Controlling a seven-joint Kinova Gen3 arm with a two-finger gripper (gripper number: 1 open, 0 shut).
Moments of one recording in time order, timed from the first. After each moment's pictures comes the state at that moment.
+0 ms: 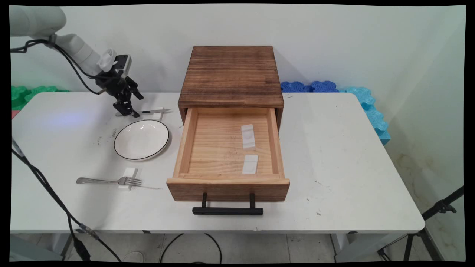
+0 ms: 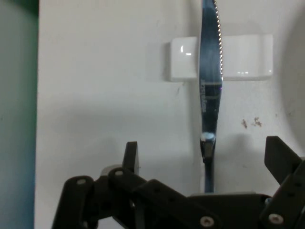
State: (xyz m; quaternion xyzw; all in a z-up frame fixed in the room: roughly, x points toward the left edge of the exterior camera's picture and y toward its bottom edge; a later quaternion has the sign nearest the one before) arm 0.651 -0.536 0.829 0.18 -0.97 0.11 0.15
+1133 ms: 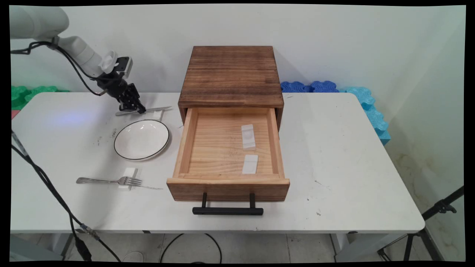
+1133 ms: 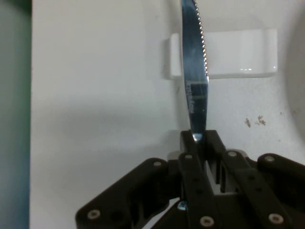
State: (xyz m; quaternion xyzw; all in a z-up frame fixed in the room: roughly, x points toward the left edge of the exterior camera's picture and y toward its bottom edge) arm 0.653 -0.541 0.820 0.18 -0.97 0.10 0.15
